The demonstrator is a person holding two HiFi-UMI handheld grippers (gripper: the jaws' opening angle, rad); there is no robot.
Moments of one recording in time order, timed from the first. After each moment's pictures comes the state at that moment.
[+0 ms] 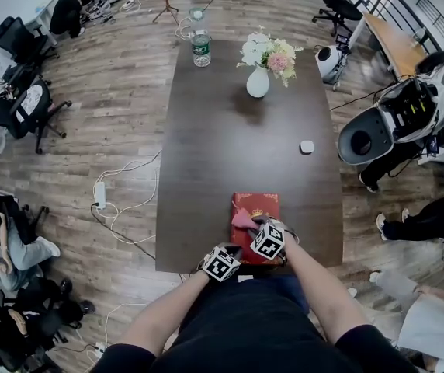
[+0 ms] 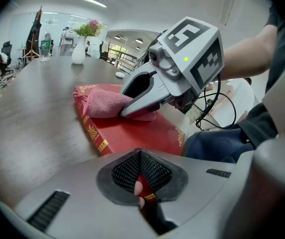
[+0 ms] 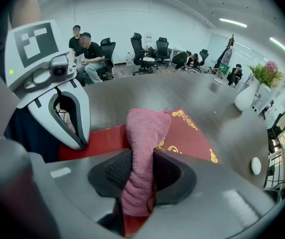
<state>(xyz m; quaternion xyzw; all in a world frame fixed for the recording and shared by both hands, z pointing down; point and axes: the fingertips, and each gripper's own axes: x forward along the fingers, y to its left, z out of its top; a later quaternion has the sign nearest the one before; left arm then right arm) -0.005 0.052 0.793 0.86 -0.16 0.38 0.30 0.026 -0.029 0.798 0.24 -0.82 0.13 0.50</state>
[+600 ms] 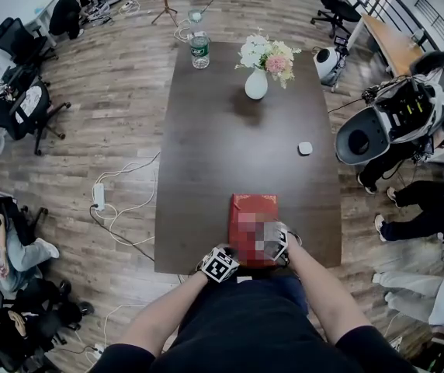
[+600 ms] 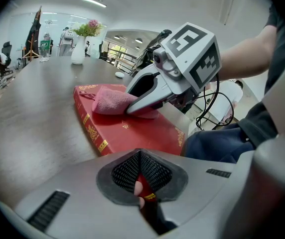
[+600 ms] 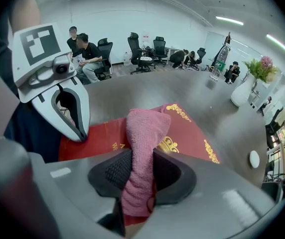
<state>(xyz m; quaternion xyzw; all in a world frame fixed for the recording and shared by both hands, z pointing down) -0.007 0.056 0.788 0.86 -0.15 0.38 0.30 0.042 -0.024 0.793 0.25 -0.81 0.14 0.50</state>
